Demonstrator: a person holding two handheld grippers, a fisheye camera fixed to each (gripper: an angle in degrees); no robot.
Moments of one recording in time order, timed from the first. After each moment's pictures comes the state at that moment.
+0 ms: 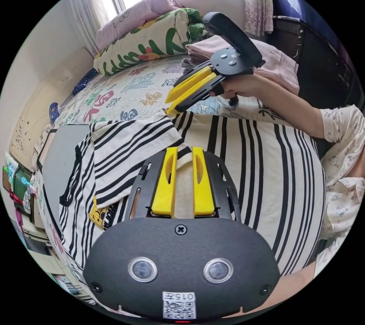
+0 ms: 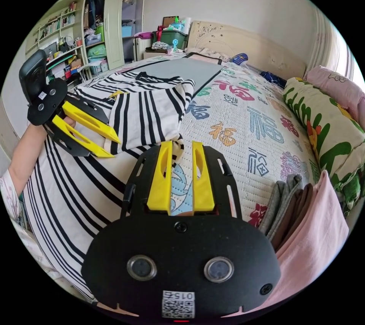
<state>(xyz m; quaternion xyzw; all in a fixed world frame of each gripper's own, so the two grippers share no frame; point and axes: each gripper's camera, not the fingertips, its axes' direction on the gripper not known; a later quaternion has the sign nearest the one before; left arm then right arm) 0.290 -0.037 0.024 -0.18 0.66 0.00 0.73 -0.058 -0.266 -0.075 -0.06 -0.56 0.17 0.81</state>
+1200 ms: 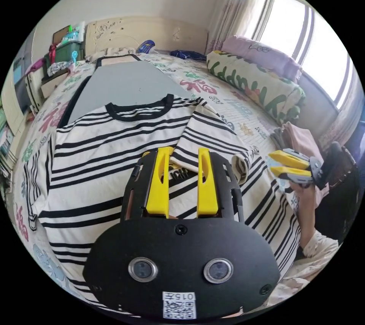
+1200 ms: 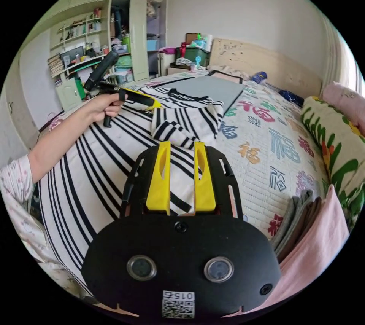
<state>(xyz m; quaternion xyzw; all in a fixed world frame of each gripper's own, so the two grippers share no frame) 0.222 -0.207 0.118 -0.39 0.48 -0.35 0.70 -0.020 -0.199 0.007 0.06 -0.60 0.15 0.79</state>
